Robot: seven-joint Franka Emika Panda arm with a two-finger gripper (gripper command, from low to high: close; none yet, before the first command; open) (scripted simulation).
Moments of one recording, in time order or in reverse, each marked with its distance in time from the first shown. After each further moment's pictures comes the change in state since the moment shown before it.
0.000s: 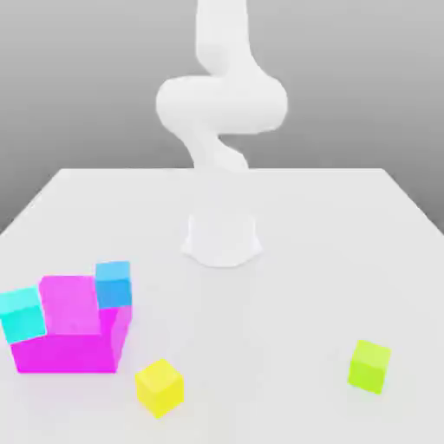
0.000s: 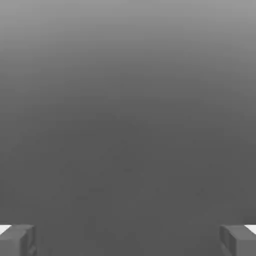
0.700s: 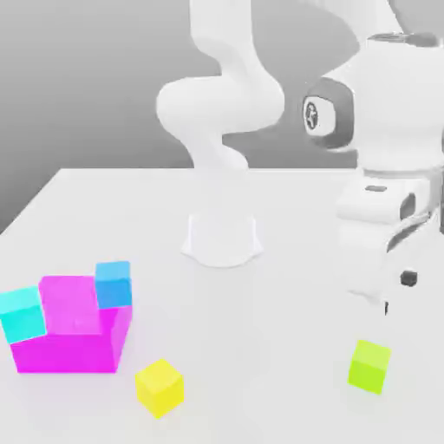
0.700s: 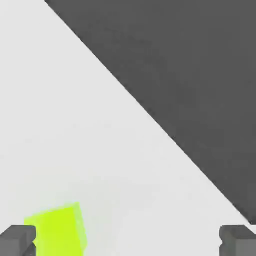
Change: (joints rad) arm 0.332 0.768 0.111 -0.232 -0.007 0.369 -0.432
